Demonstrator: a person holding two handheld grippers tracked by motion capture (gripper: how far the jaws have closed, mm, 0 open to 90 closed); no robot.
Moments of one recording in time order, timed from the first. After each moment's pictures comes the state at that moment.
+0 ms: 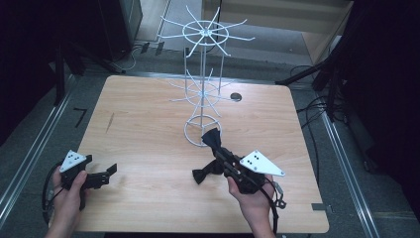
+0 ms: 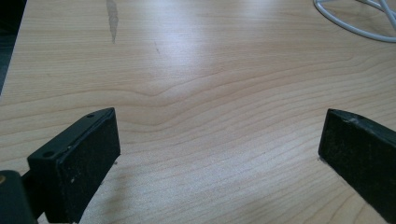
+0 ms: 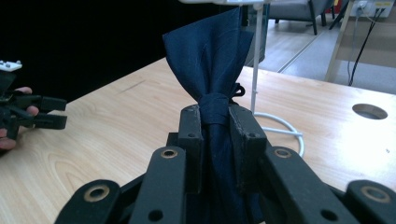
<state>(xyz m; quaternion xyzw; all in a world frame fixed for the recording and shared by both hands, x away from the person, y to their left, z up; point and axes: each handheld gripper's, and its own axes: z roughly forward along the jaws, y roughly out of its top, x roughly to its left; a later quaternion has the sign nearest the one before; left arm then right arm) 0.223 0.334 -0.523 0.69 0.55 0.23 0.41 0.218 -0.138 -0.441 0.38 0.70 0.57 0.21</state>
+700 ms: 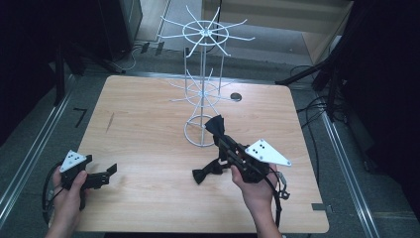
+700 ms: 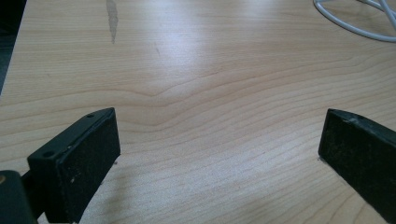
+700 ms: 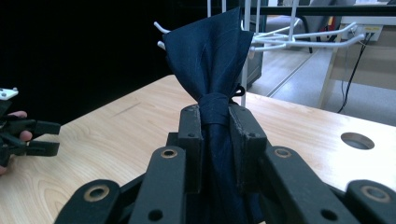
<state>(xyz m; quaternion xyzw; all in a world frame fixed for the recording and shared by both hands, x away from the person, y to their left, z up) 0.223 0.334 -0.523 0.69 0.55 0.23 0.41 0.235 -0.143 -0.419 0.36 0.68 0.59 0.23</state>
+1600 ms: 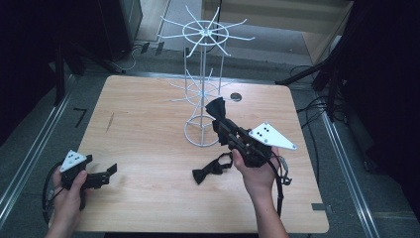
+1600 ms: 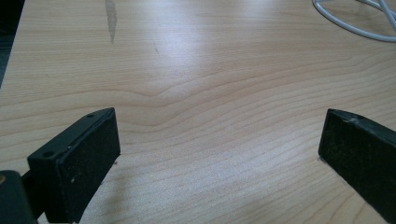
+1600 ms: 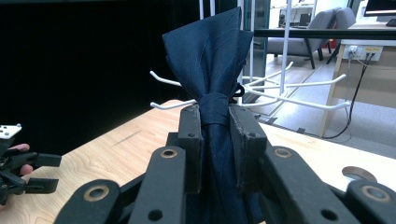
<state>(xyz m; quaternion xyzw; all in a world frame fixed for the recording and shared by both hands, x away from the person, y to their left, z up) 0.223 0.335 -0.523 0.70 0.55 0.23 0.41 0.258 -0.143 -0.388 0.35 0.66 0.62 0.23</state>
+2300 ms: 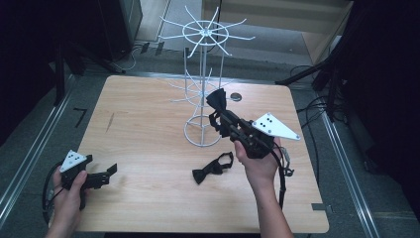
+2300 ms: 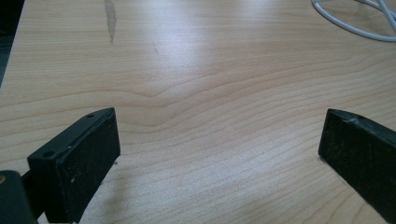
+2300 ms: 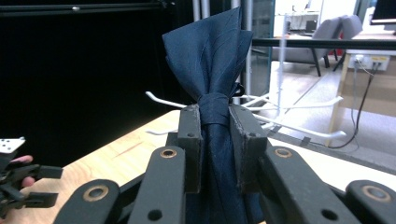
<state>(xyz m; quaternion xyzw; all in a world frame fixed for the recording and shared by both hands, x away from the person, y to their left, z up) 0.223 0.334 -0.523 0.70 0.54 0.23 0.41 0.272 -0.147 -0.375 0.34 0.66 0.63 0.23</state>
